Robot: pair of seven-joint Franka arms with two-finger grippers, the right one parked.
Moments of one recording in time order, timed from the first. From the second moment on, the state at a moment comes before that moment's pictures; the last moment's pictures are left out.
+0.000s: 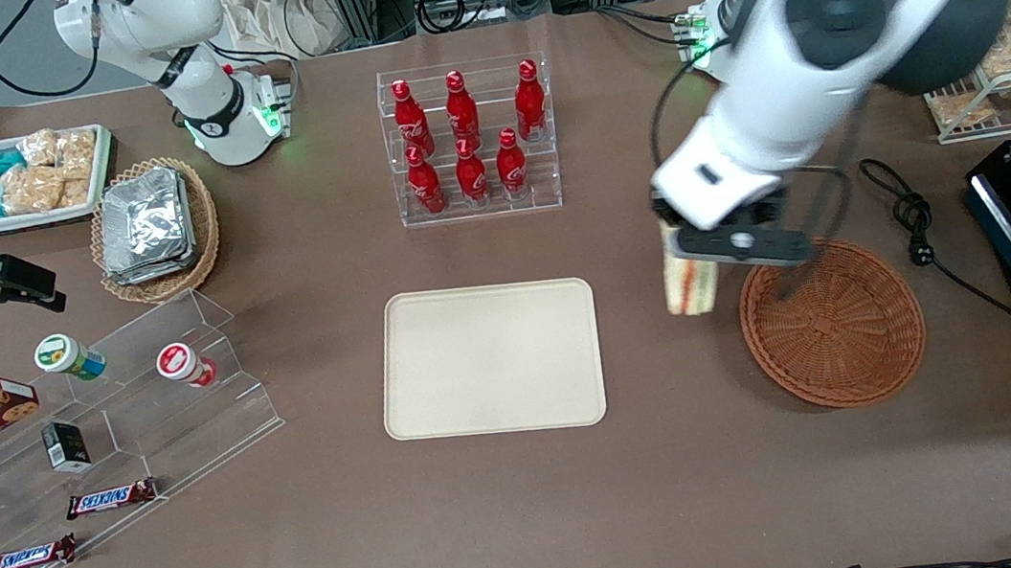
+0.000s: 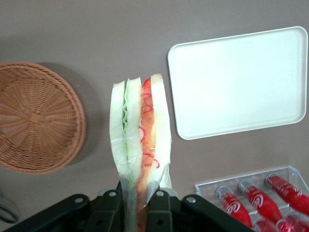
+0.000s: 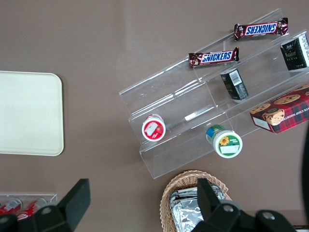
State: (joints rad) arm -0.32 0.29 -0.26 -1.39 0.05 1.64 -0.38
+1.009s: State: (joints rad) arm -0.42 0.77 -0.31 -1.42 0.22 2.12 -0.51
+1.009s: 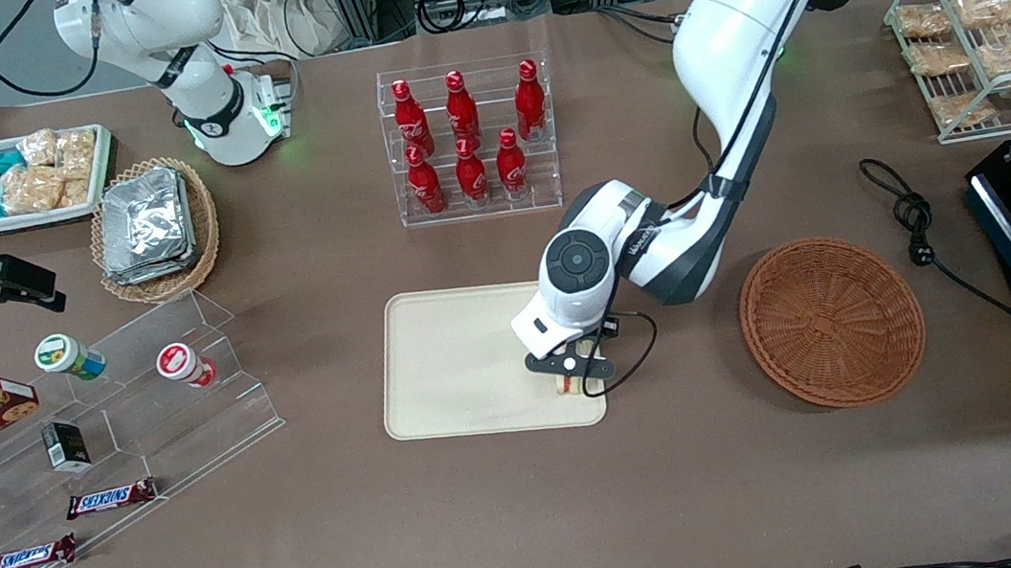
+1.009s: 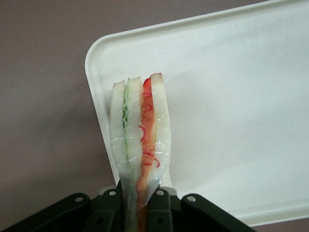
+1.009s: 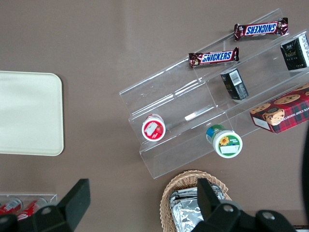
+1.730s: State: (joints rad) arm -0.43 0.79 -0.25 -1.43 0.22 2.21 -0.52
